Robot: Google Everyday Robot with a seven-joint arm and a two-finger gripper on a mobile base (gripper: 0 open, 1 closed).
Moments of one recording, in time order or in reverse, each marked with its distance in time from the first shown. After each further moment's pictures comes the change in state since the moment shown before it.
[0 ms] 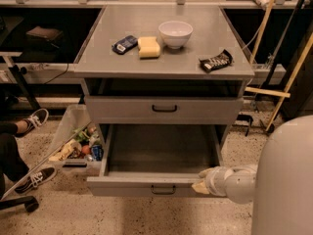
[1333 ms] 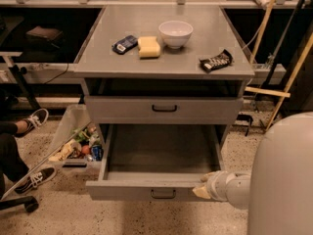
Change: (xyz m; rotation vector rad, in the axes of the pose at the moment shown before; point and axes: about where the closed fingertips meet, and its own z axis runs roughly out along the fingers) arm 0.018 0.010 -0.009 0.005 0.027 0.032
